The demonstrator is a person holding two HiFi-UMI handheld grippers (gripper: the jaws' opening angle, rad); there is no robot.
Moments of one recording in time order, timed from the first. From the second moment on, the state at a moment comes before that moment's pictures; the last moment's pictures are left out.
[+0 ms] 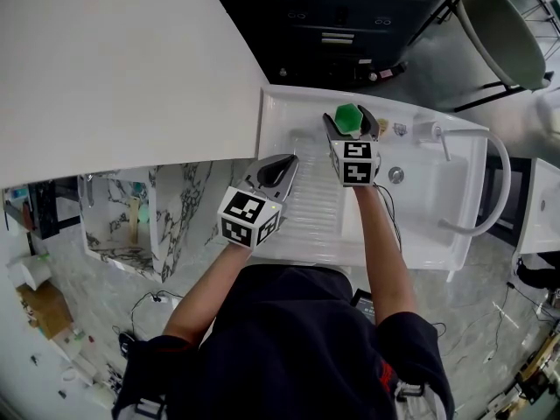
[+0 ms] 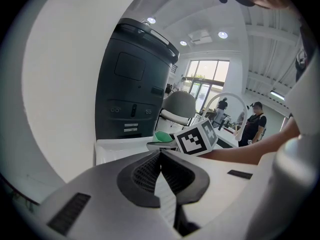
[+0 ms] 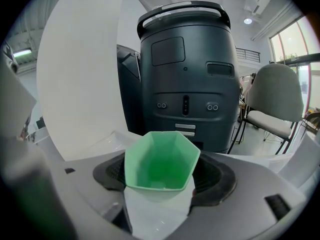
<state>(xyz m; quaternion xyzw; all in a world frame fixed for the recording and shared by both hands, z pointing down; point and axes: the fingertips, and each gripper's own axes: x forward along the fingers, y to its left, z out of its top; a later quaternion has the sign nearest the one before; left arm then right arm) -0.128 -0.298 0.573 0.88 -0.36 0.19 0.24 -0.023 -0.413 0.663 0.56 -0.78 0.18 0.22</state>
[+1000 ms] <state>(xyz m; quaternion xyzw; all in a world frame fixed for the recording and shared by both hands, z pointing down) -0.110 -0.300 0.568 0.89 -0.34 0.19 0.25 -0.024 -0.413 0.640 0.54 -0.79 0.20 0.20</state>
